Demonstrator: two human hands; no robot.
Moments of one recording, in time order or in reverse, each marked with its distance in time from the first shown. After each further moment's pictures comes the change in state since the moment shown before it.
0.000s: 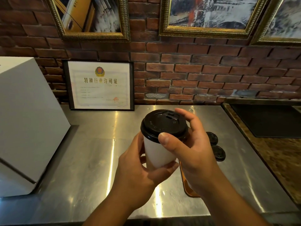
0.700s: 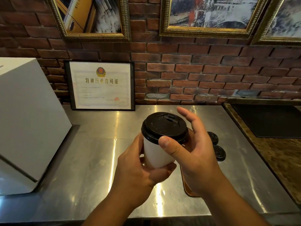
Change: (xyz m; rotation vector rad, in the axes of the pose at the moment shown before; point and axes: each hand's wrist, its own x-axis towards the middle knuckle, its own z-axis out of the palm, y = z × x) left_hand -0.002 -0.005 0.003 0.067 0.014 0.015; right_hand -0.007 0.002 -0.008 -0.048 -0.015 -0.051
